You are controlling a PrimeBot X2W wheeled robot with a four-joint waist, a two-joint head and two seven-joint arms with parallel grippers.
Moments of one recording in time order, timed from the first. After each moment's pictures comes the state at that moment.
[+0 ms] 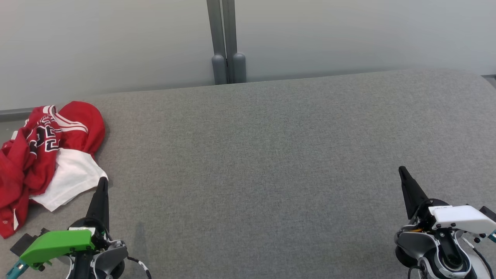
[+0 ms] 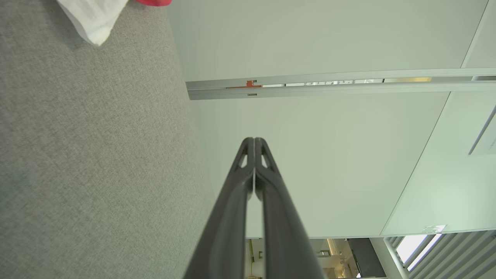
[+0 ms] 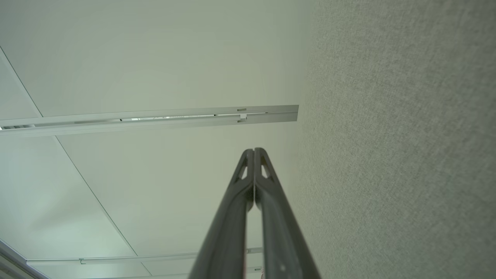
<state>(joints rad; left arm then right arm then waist) -0.10 0.05 0.11 0.24 -1.61 -0.13 0.11 -0.11 -0.05 -0.11 0.25 1.61 0.13 0.11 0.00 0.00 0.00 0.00</state>
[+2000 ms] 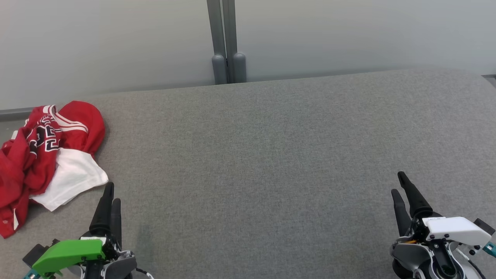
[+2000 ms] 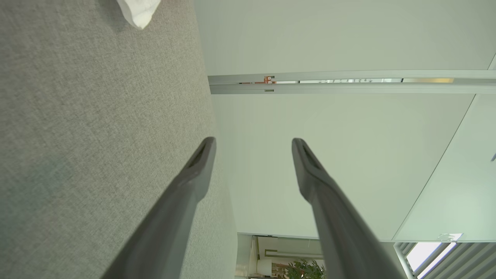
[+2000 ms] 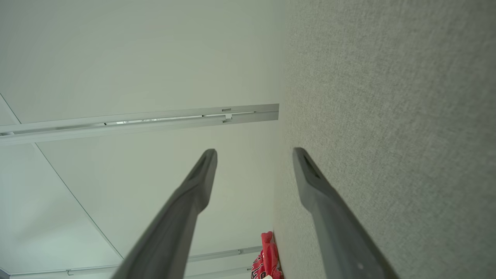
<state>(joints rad) -0.07 0.04 0.08 0.28 -1.61 -0.13 0.09 -0.07 -0.04 -0.10 0.27 1.60 0.13 0.09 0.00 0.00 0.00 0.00</state>
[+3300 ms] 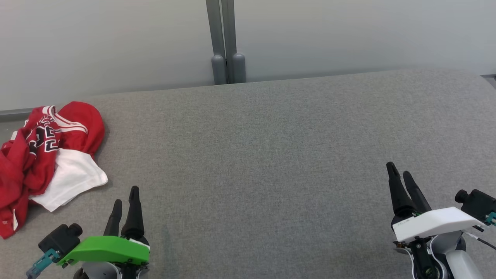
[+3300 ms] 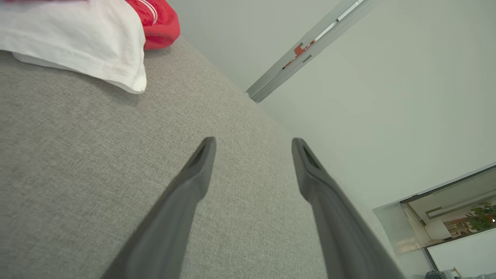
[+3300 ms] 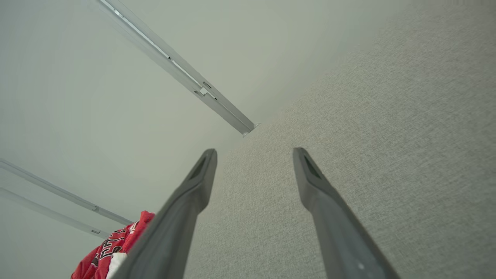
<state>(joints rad) -0.06 0.04 -0.02 0.27 -0.89 -0.09 -0.07 -0.05 -0.10 0.00 0.16 0.85 0.13 -0.06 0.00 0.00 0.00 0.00</state>
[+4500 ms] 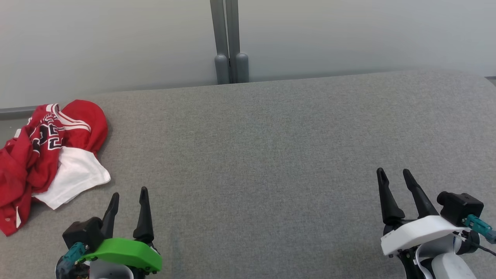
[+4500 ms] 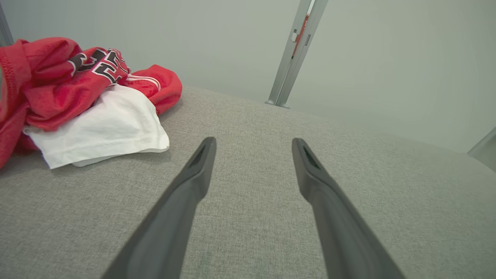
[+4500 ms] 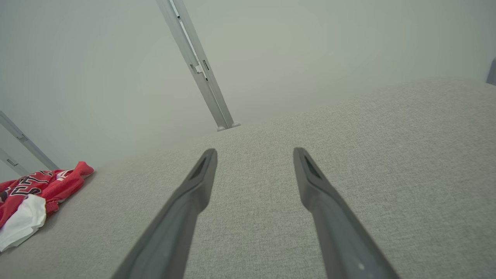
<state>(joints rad) -0.05 0.08 -0.08 0.27 -0.41 -0.04 -0.17 -0.04 -0.11 0.03 0.17 0.42 0.13 -0.17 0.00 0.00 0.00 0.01</state>
